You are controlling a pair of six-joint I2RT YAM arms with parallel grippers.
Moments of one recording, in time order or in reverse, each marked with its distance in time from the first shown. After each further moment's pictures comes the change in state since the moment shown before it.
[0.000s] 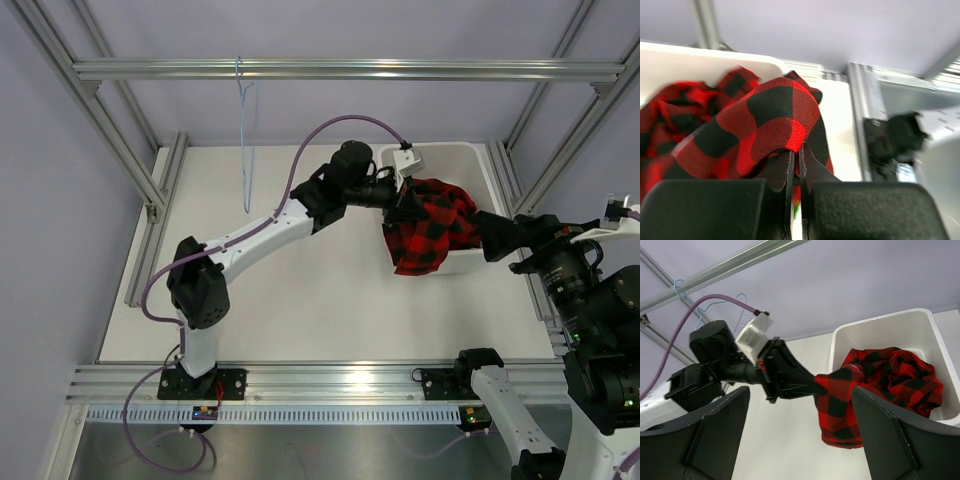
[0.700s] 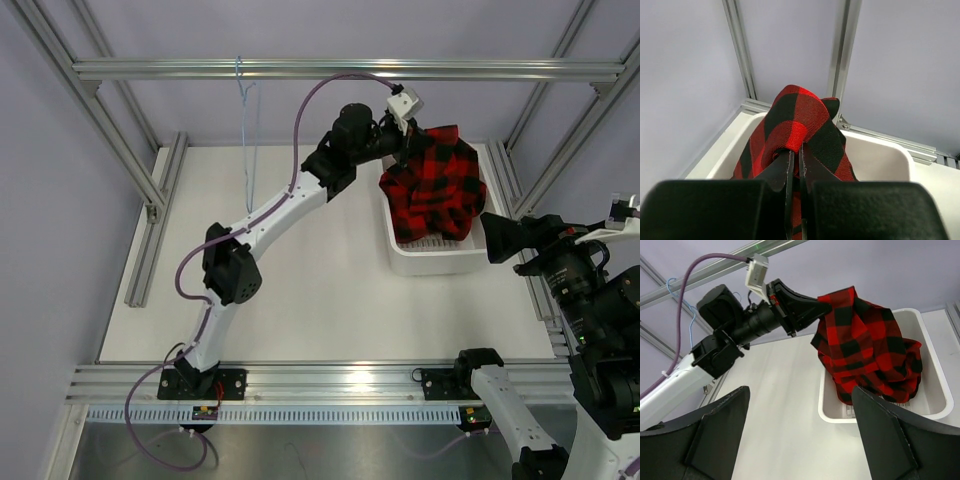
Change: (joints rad) left arm 0.077 0.296 0.482 0.102 -0.313 0.024; right arm 0.000 0.026 0.081 -0.075 0.025 -0.030
